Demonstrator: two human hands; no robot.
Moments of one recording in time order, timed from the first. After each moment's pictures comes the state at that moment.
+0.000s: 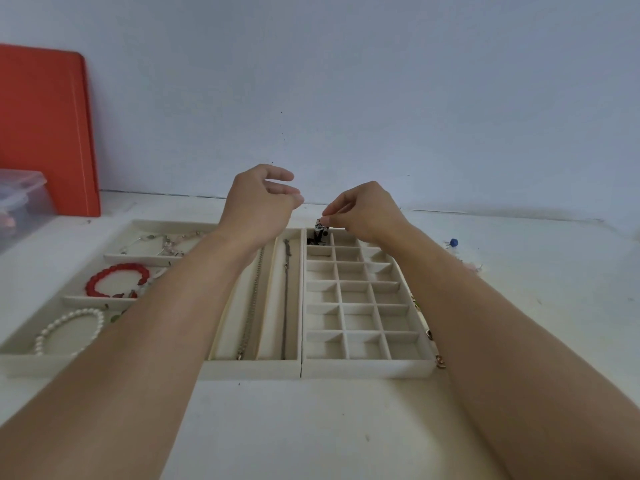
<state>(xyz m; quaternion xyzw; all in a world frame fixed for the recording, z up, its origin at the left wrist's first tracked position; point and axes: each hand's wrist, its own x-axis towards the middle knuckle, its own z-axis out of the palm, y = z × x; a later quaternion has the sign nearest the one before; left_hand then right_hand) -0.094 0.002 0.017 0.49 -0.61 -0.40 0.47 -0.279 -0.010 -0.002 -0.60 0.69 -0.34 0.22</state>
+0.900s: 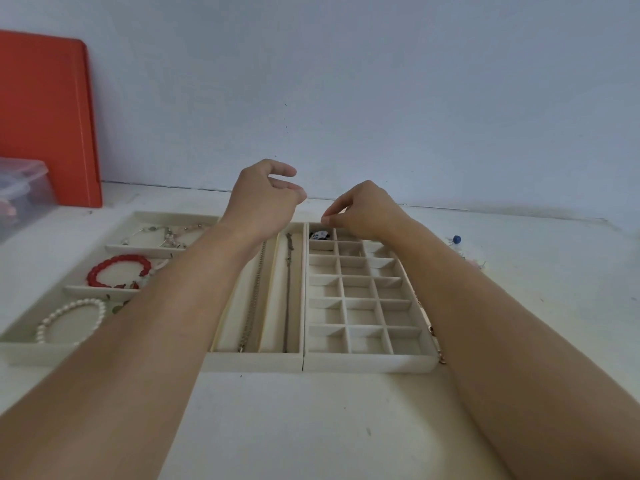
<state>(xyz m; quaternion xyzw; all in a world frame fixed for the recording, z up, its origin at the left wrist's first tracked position) -0.094 -0.005 0.011 0.49 -0.62 -0.40 0.47 -0.277 -0.016 -0.005 -0.64 0.70 -0.27 0.18</state>
